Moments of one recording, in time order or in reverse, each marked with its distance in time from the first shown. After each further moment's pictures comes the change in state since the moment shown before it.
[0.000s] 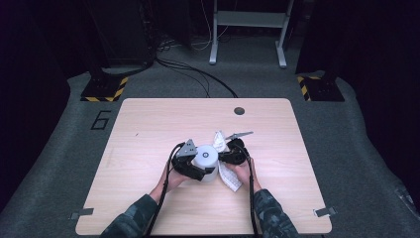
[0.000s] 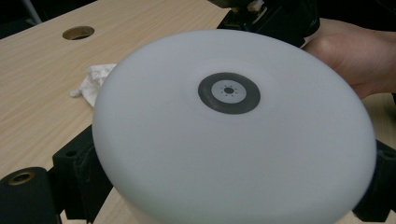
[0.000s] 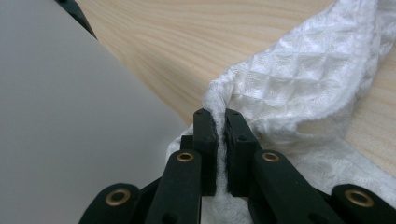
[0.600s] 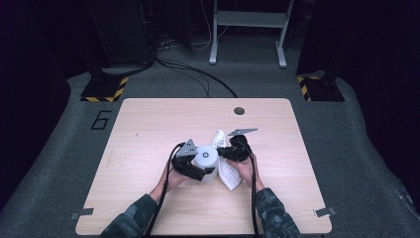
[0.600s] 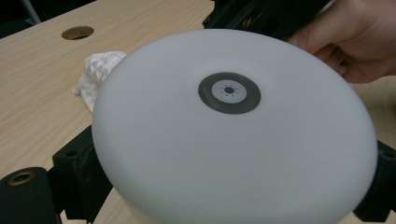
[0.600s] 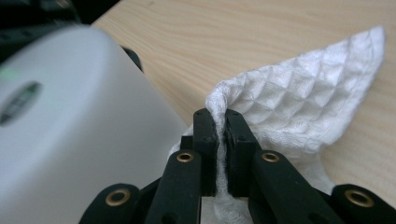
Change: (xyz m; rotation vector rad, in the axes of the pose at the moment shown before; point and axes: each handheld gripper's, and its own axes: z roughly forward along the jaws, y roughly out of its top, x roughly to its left) left arm 0.001 0.000 0.000 0.001 0.000 0.005; right arm 0.013 0.015 -0.029 -0.108 0.033 -0.056
